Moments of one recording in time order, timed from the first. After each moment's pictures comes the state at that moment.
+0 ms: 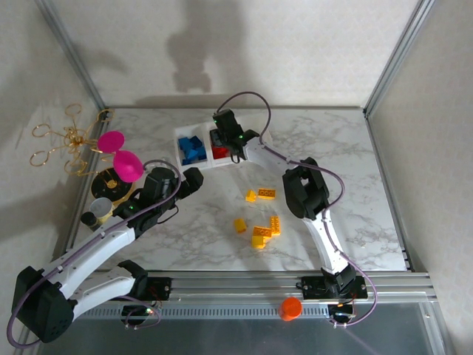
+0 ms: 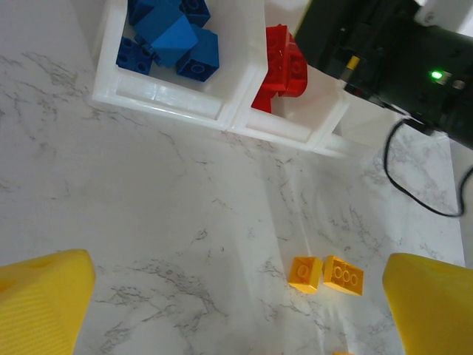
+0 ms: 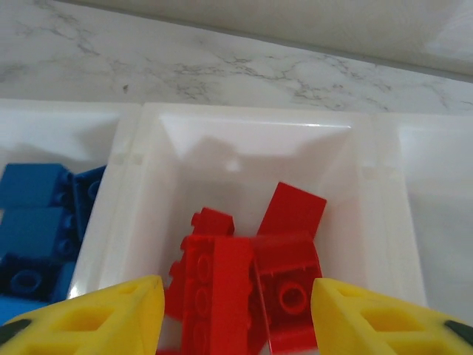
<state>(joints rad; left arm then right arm) -0.51 0.98 0.68 -0.28 -0.17 -0.91 0.70 2.29 1.96 -0.35 0.24 0.24</state>
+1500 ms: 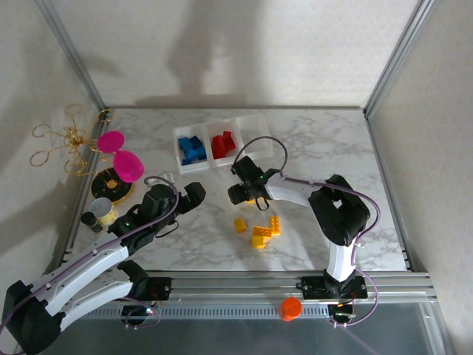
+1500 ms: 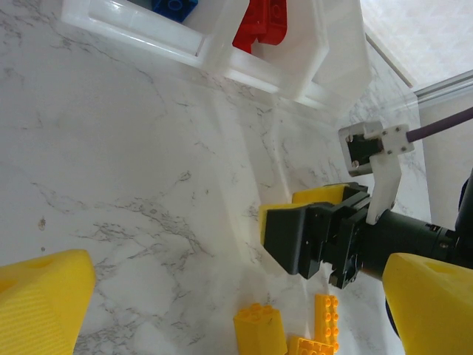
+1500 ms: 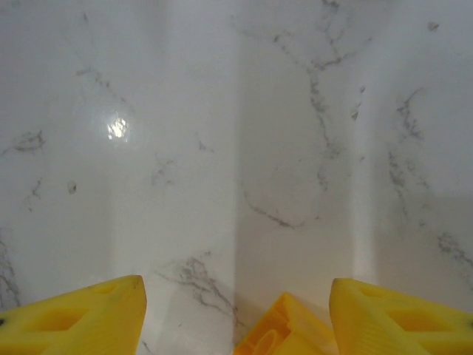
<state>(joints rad) -0.62 0.82 0.55 -0.29 -0.16 -0.99 0.79 1.86 1.15 -0.37 0.07 0.24</state>
